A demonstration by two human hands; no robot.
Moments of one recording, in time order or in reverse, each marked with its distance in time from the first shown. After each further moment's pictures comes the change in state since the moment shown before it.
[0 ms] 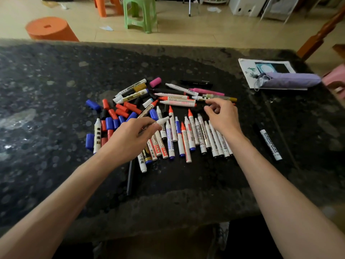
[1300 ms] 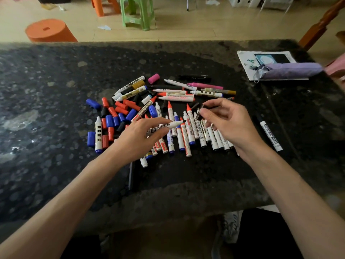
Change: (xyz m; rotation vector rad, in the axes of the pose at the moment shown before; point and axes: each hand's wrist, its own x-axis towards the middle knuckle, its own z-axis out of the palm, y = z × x) left_hand -0.001 0.010 0.013 0.079 -0.078 0.047; right_hand -0.075 -0.034 -0.063 0.651 -0.264 0.084
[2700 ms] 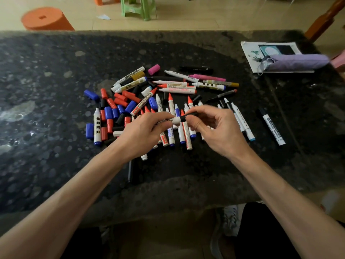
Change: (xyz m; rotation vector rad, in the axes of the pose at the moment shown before) left_hand 0.000 0.004 0.010 -0.003 -0.037 0.045; right_hand -0.019 0.013 0.025 -0.142 -0.128 -0.257
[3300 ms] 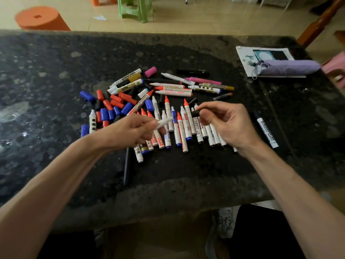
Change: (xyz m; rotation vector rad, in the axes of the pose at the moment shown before) left_hand 0.002 -0.014 -0.028 -0.432 -0.323 -0.148; right_hand 0.012 0.016 -0.033 0.110 0.016 0.031
